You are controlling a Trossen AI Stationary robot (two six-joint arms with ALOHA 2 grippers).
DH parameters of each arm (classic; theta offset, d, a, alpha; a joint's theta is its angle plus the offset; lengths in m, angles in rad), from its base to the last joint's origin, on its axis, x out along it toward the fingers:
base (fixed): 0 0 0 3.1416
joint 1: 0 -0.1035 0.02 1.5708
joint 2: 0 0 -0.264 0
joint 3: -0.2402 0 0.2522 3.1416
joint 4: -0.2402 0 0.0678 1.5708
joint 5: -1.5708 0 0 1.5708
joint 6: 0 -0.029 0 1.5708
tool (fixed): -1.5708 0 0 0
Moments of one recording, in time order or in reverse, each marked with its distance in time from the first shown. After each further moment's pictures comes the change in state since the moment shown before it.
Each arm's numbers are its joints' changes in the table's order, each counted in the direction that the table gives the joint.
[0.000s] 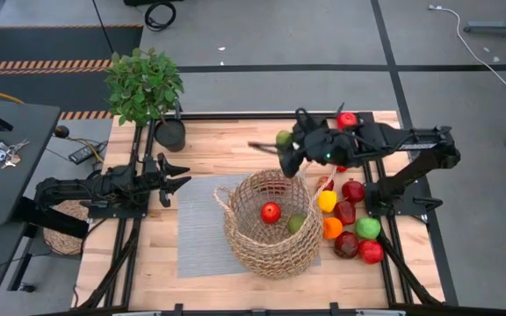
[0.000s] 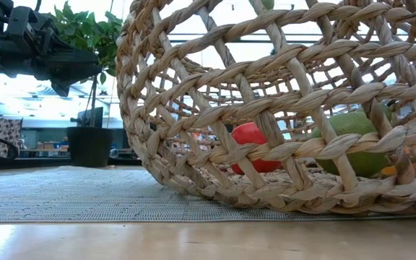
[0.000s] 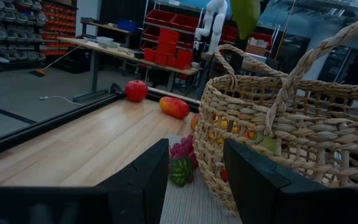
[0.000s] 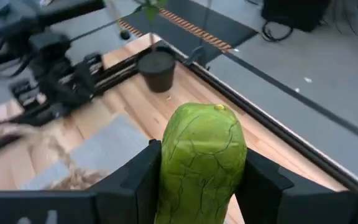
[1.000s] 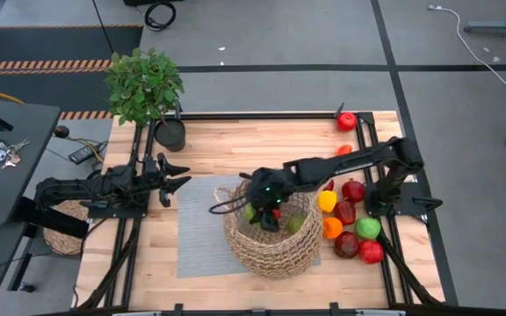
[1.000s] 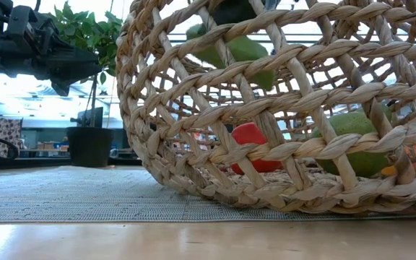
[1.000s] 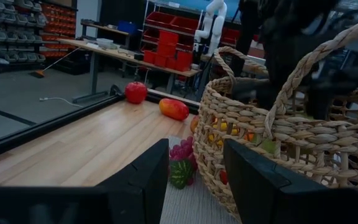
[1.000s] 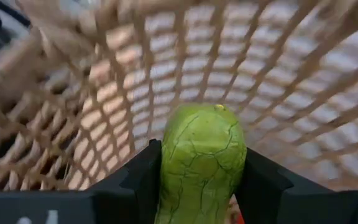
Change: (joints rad) left arm 0.000 0.000 0.002 0.019 0.000 0.000; right arm 0.030 0.344 0.247 0.414 -0.903 0.278
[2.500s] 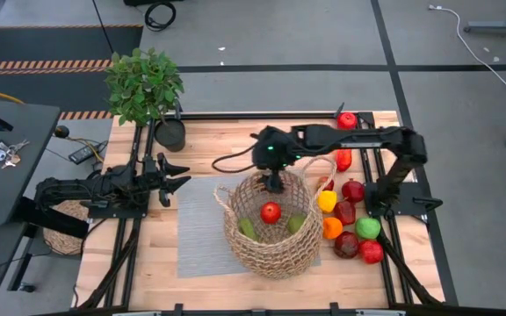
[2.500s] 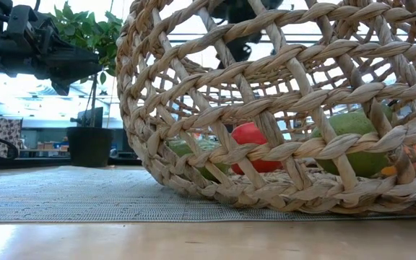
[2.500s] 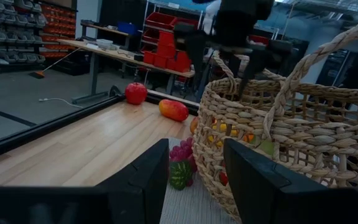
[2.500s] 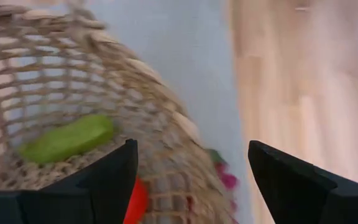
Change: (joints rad) left arm 0.000 0.000 -0.002 0.002 0.000 0.000; right arm 0.217 -0.052 -0.147 -0.286 0.163 0.344
